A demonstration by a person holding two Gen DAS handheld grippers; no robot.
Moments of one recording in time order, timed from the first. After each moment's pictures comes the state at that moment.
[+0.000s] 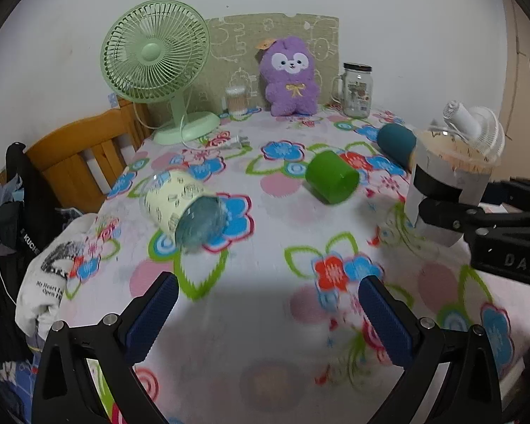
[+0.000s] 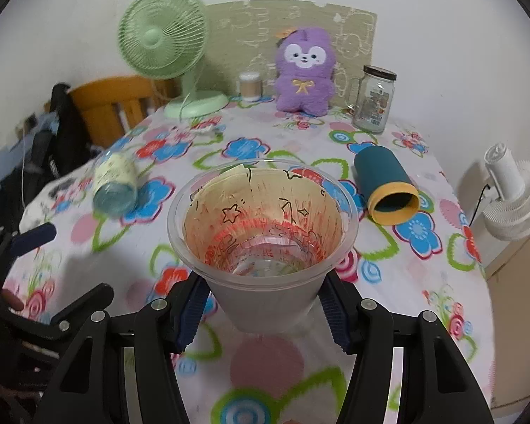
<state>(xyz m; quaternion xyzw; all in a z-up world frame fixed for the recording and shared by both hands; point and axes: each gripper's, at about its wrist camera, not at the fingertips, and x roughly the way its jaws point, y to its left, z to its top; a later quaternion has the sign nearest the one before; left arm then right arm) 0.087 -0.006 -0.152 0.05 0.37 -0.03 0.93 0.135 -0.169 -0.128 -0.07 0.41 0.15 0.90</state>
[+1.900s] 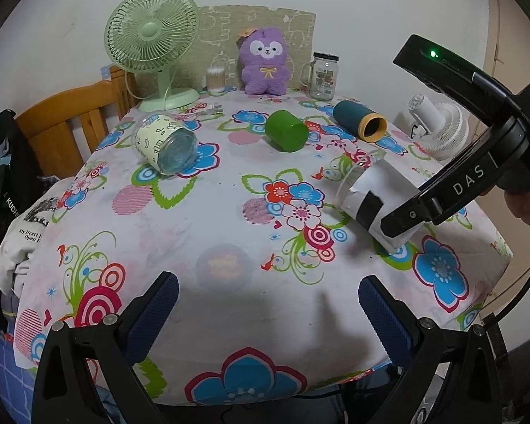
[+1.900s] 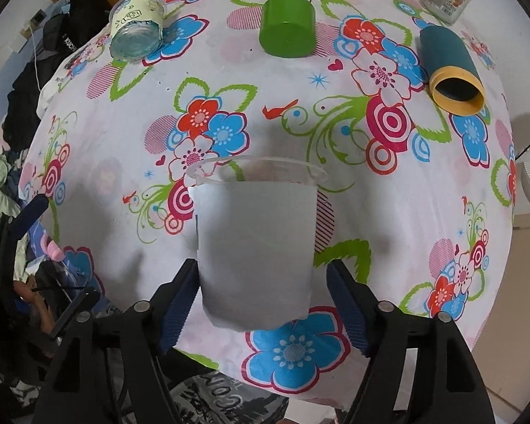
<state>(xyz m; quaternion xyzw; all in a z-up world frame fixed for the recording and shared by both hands) 0.004 -0.016 -0.167 0.00 0.39 -0.08 0.92 0.142 -0.158 -0.163 -0.13 0.67 0.20 0.70</state>
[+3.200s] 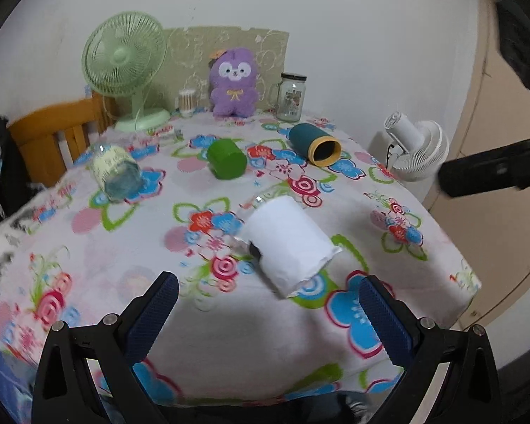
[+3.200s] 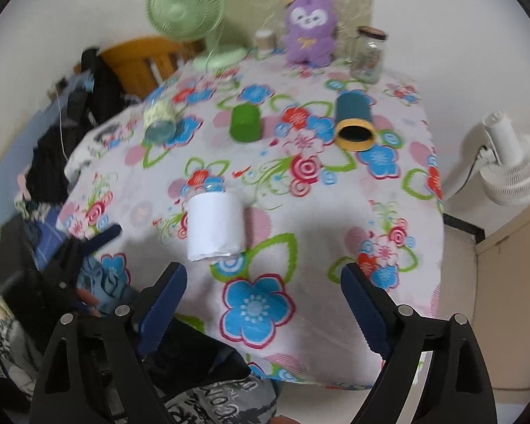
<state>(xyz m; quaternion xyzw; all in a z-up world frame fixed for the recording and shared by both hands) -0.001 -0.098 -0.146 -0.03 0.36 -0.09 0.93 0.069 -0.270 -0.054 -0.04 0.52 0.20 0.83</state>
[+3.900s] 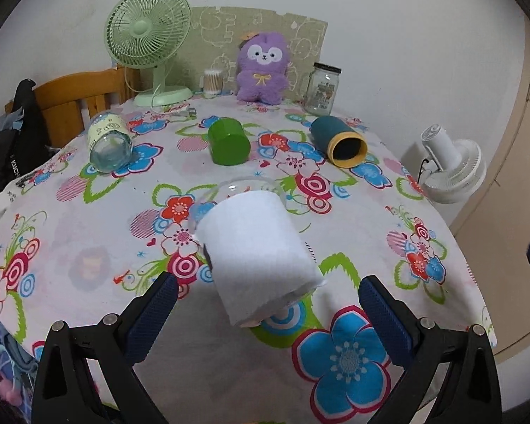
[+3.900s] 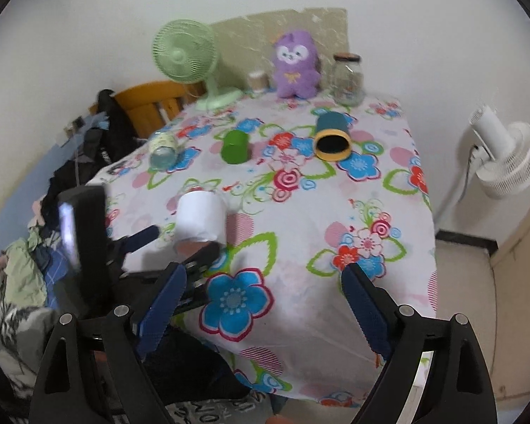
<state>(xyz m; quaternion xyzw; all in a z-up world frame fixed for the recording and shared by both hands) 0.038 -0.144 -0.174 -0.08 0.37 0.00 0.93 0.016 -0.320 -0.079 -0.01 0.41 0.24 0.88</state>
